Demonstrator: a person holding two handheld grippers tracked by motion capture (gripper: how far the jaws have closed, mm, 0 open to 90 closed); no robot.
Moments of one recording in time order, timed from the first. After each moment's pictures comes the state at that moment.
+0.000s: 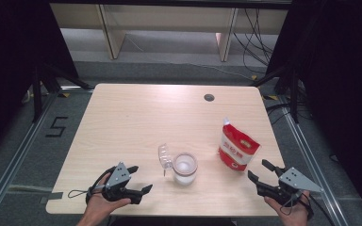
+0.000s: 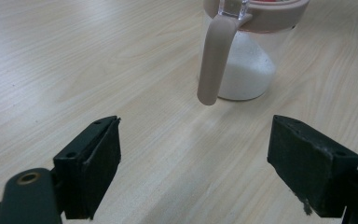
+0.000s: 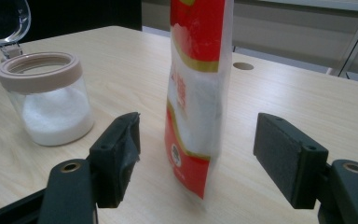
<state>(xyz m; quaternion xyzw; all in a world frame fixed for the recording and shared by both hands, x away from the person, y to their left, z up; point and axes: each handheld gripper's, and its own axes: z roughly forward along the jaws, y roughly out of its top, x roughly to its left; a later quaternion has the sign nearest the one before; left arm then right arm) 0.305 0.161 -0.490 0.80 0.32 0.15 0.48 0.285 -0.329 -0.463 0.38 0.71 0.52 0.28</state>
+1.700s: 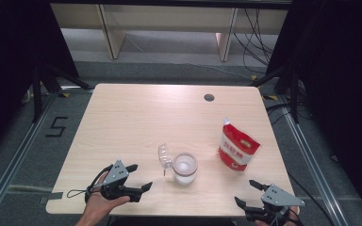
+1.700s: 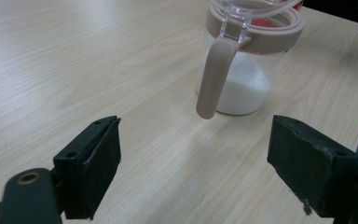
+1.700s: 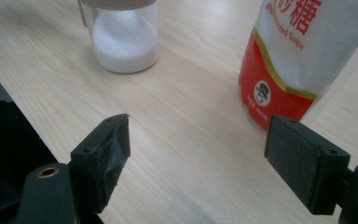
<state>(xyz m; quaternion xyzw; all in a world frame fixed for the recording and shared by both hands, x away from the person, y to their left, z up) 0.307 0.164 -0.482 0.79 0.34 0.14 0.50 0.250 -0.297 -0.481 0.34 0.80 0.44 0.22</state>
